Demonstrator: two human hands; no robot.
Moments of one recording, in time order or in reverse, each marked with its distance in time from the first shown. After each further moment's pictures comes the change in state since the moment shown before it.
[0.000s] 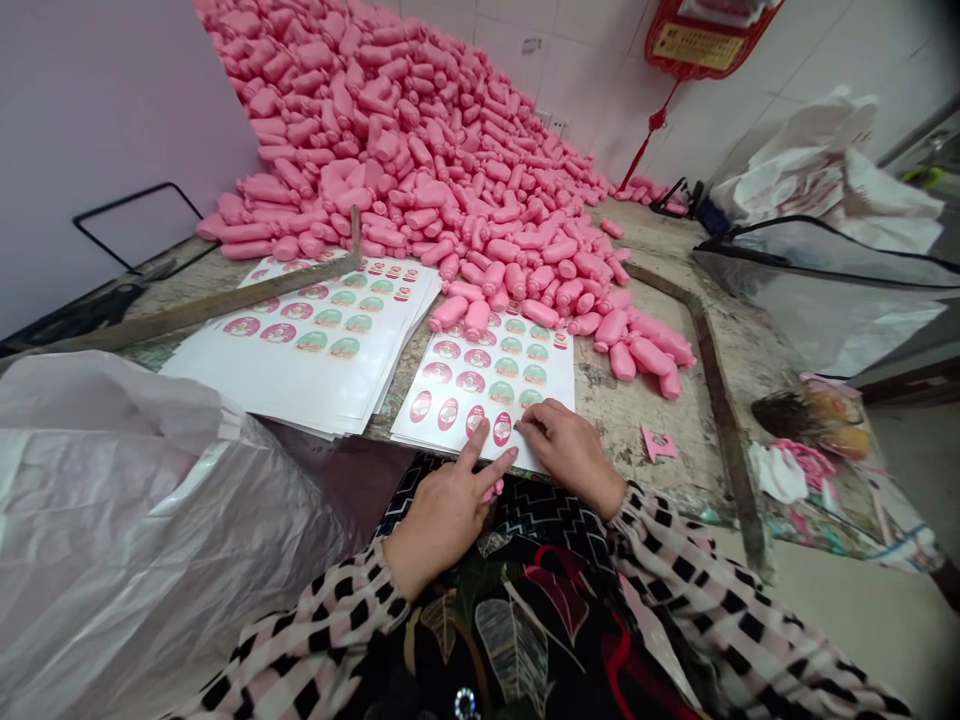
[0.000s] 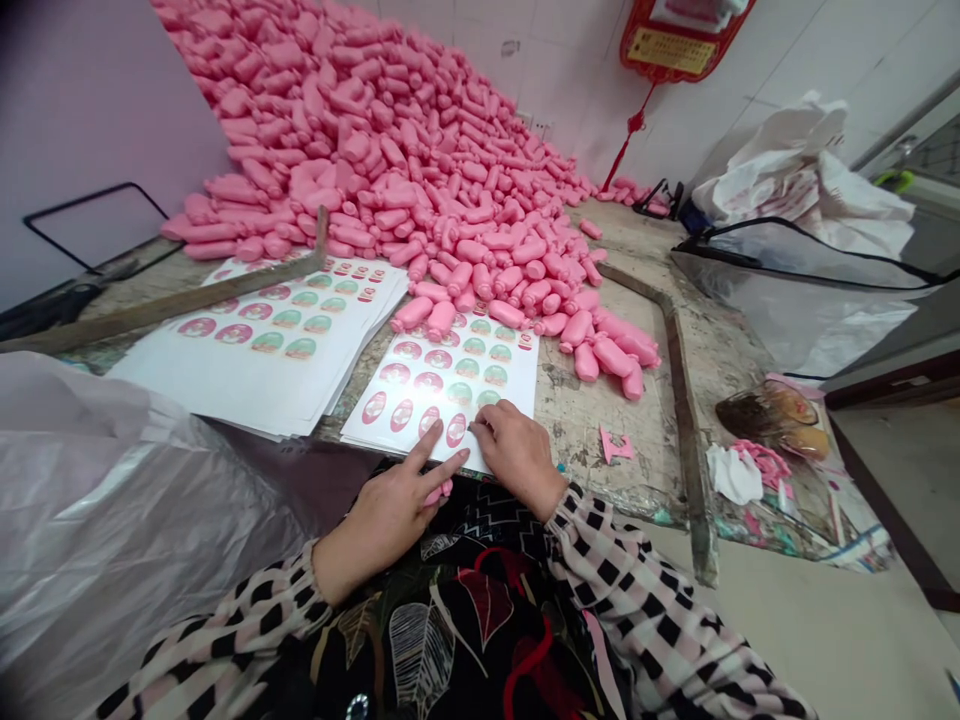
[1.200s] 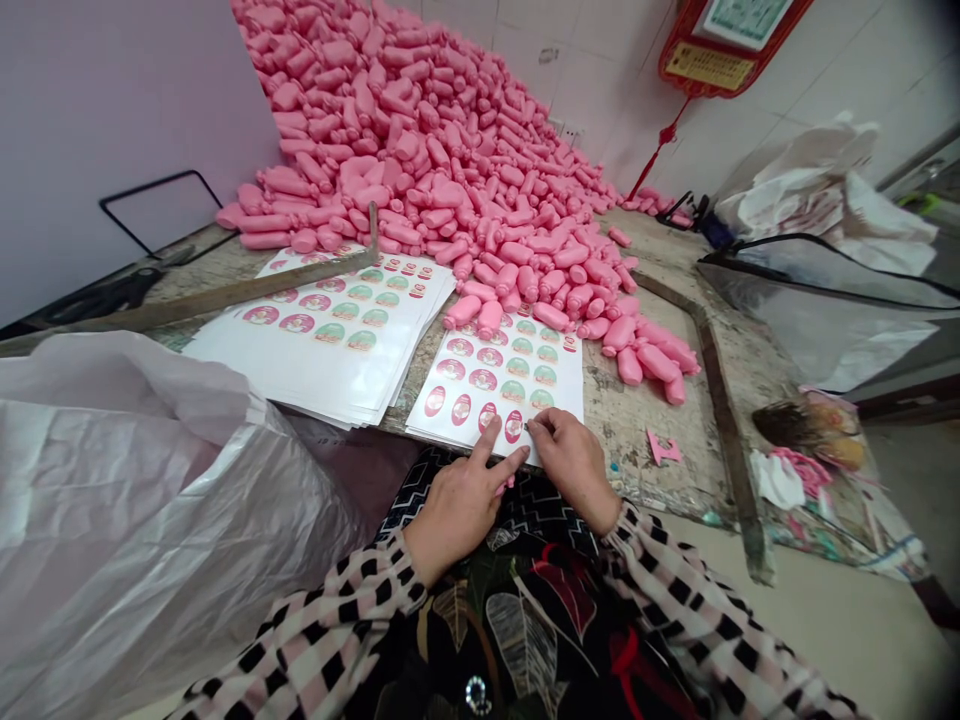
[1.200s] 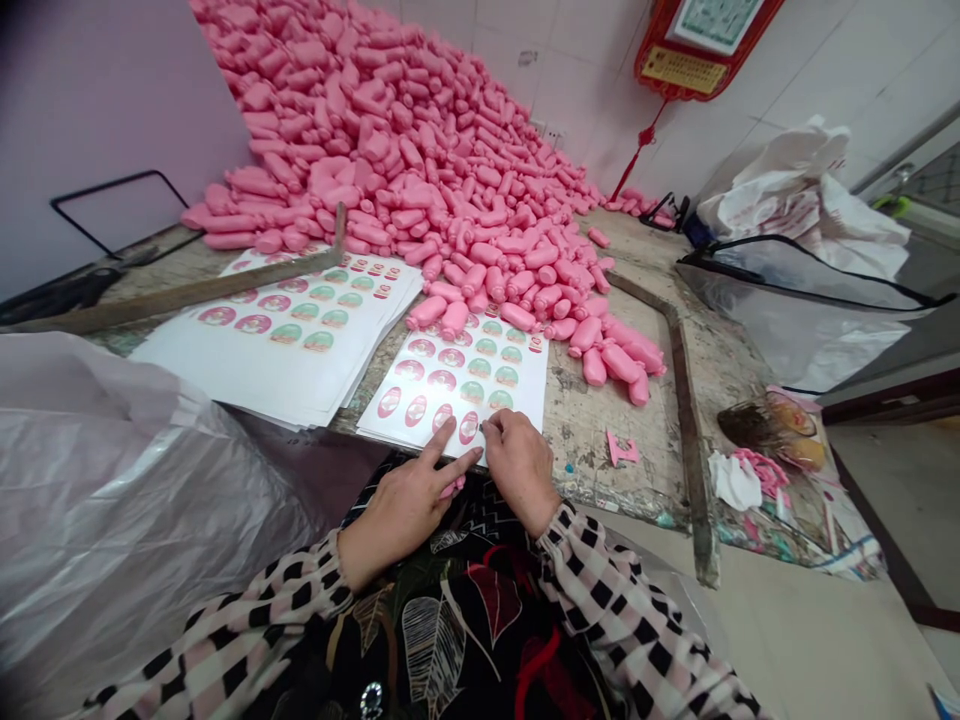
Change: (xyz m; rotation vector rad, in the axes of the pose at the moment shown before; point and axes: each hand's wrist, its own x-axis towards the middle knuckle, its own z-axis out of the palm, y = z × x) left_hand -0.001 0.001 0.000 -0.012 0.005 -0.016; right_hand -0.006 -0.021 0.010 0.070 0.030 0.323
